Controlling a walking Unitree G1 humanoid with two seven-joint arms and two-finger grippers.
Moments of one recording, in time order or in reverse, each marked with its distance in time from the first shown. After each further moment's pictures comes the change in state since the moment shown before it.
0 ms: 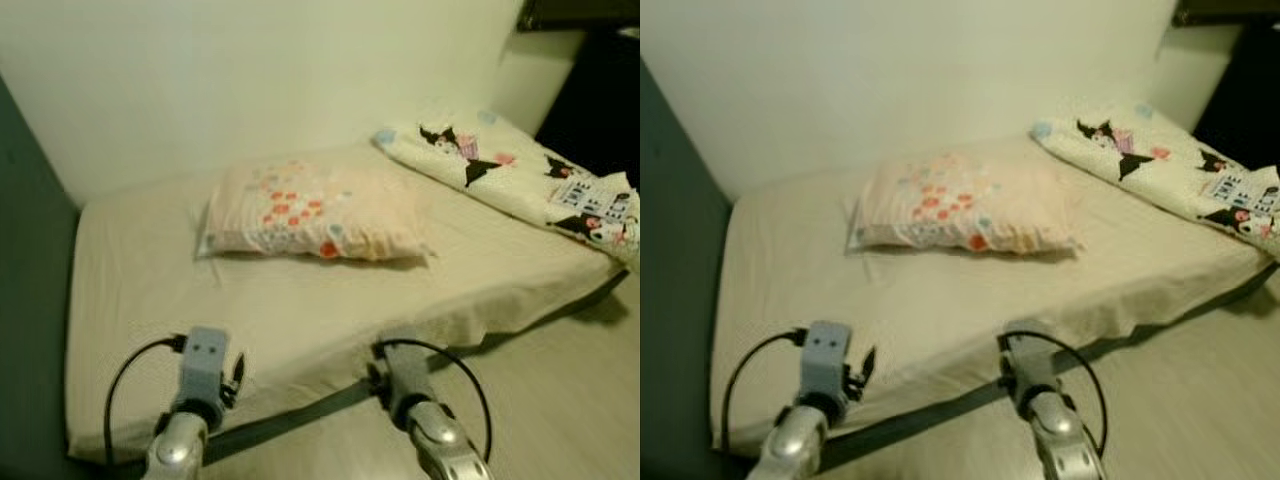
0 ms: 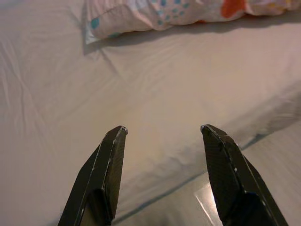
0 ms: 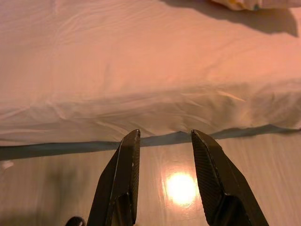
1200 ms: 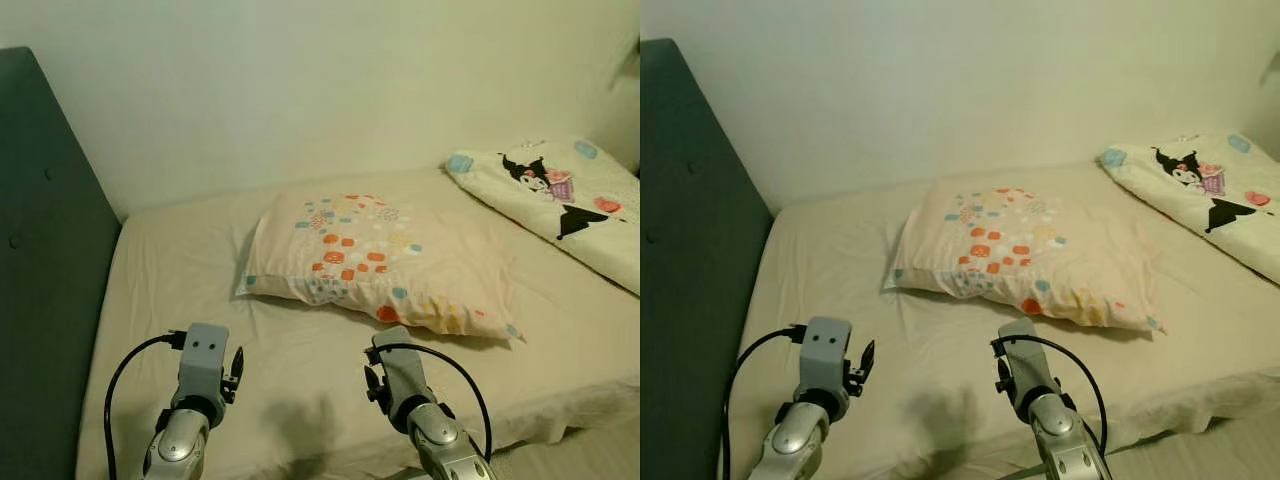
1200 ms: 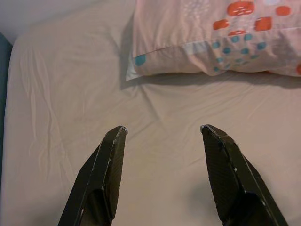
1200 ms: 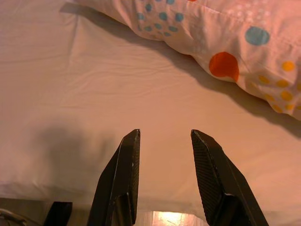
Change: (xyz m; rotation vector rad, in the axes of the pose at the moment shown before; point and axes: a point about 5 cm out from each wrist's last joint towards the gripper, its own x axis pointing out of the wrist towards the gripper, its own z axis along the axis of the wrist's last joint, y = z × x) left arm 0.000 -0.002 0.001 0.006 -0.010 0.019; right arm -0.001 0.000 -0.004 -0.042 0.009 0.033
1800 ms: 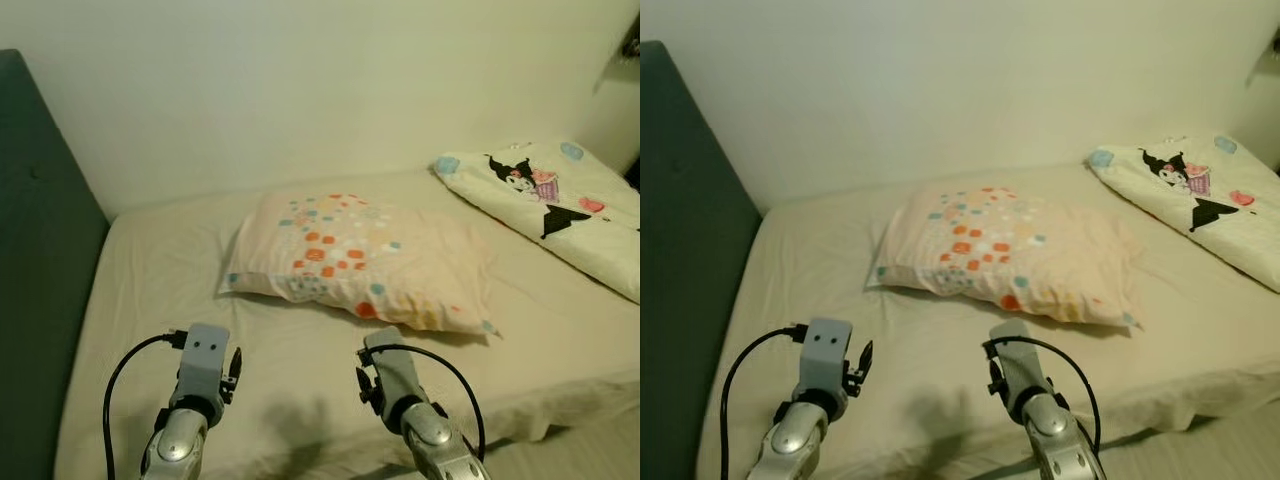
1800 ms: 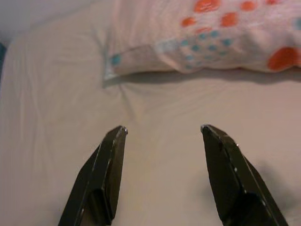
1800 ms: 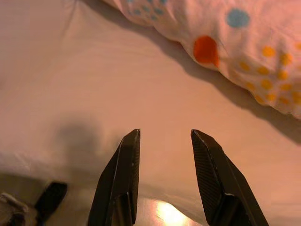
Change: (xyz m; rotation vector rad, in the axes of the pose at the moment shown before) left arm -0.001 -0.006 -0.002 0.032 0.007 -0.027; right arm -0.001 0.006 -0.002 -0.039 0.006 0.057
